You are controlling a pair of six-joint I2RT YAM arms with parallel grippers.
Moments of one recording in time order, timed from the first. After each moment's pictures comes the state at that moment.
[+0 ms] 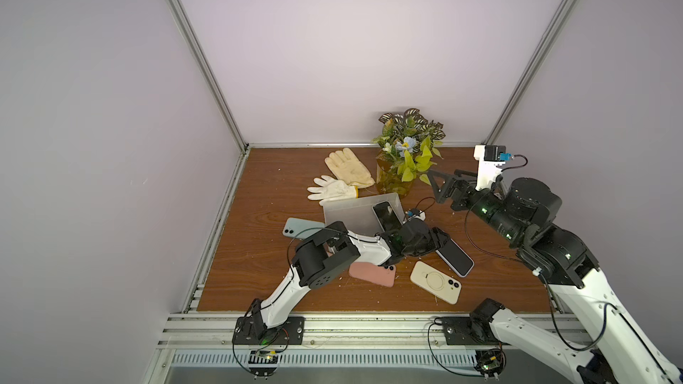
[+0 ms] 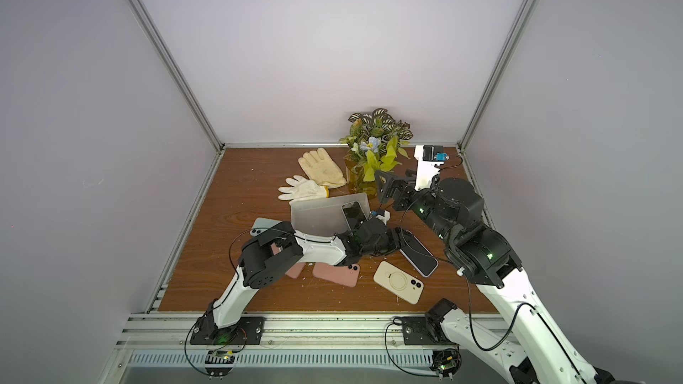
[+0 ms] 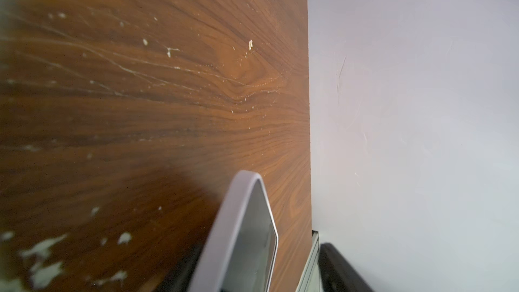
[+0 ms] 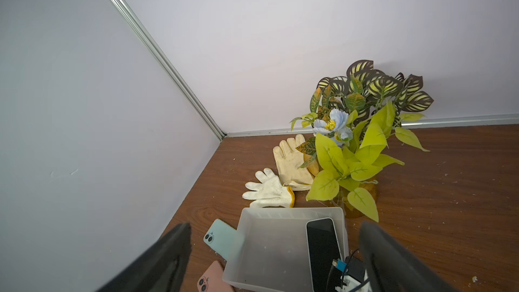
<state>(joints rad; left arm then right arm) -1.10 2.20 1.33 0.45 0.12 -1.28 0.61 0.87 1.28 -0.57 0.12 0.46</state>
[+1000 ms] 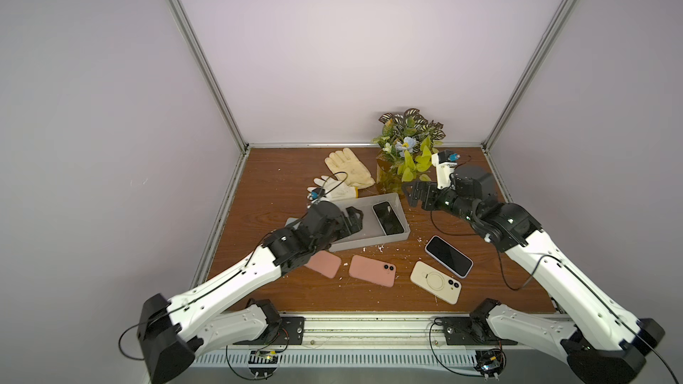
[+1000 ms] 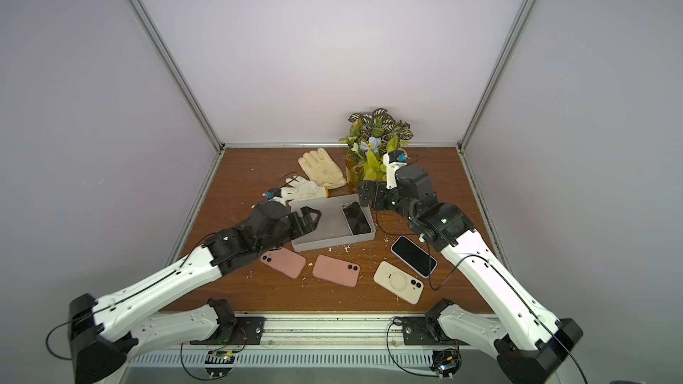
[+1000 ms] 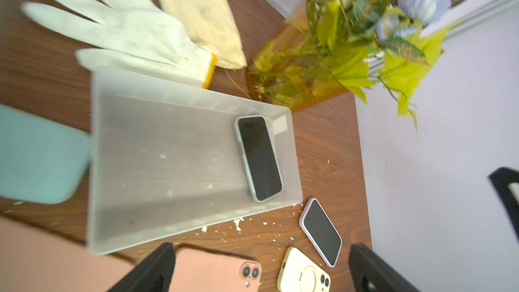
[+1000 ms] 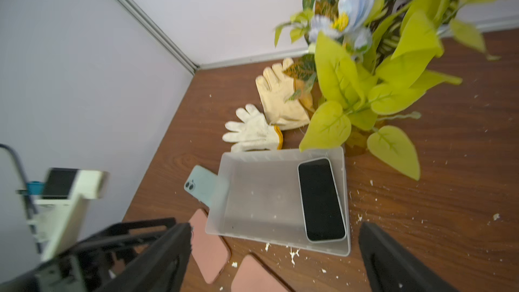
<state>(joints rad) -0.79 0.99 0.85 -0.46 -0.18 -1.02 0.61 1.13 1.23 -0.65 0.03 0.51</state>
